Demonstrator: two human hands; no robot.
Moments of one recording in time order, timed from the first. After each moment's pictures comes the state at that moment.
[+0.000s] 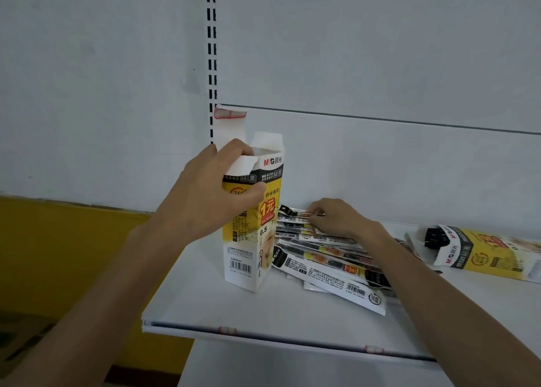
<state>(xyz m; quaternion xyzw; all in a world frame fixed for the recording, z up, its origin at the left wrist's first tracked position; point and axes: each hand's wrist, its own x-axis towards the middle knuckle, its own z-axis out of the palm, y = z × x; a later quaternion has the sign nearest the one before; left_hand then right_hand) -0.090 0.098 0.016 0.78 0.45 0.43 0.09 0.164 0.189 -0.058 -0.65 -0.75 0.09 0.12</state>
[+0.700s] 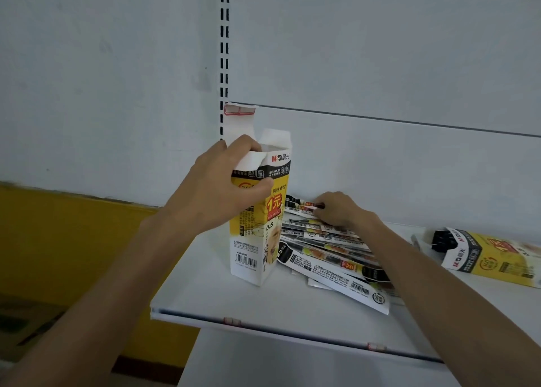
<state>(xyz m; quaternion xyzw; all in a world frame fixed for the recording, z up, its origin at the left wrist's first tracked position) -0.089 0.096 0.017 0.77 0.45 0.43 0.10 0.158 0.207 -0.052 -0.67 -0.74 0.05 0.07</state>
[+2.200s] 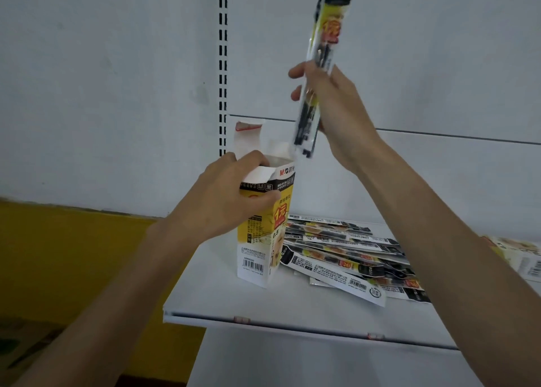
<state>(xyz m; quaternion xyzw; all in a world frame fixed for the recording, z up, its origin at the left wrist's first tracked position) -0.094 0.083 0.025 0.81 0.44 0.38 0.10 0.062 0.082 0.107 -0.40 -0.66 0.23 0.59</state>
